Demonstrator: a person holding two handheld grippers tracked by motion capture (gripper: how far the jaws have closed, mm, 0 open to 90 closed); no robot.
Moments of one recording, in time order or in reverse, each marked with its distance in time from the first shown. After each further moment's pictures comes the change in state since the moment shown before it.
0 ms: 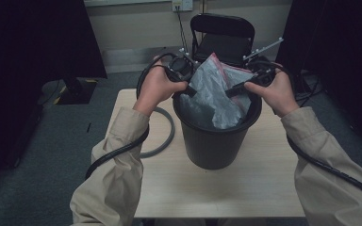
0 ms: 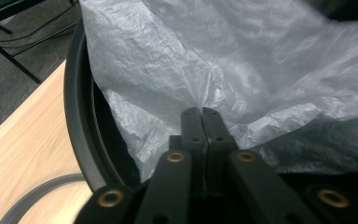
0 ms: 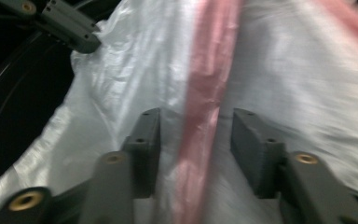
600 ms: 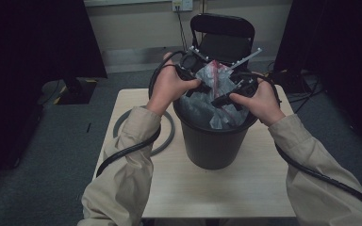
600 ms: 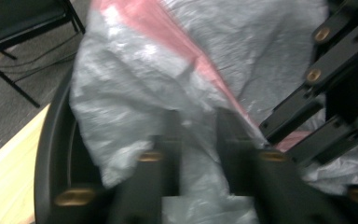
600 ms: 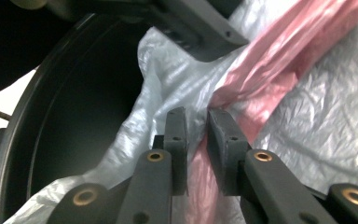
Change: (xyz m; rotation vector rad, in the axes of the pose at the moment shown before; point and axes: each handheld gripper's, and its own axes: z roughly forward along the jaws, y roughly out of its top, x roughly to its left) left arm -0.011 0.017 0.017 -0.085 0.005 -0.004; right arm 0.034 -0.002 0.025 0.037 0.121 -0.089
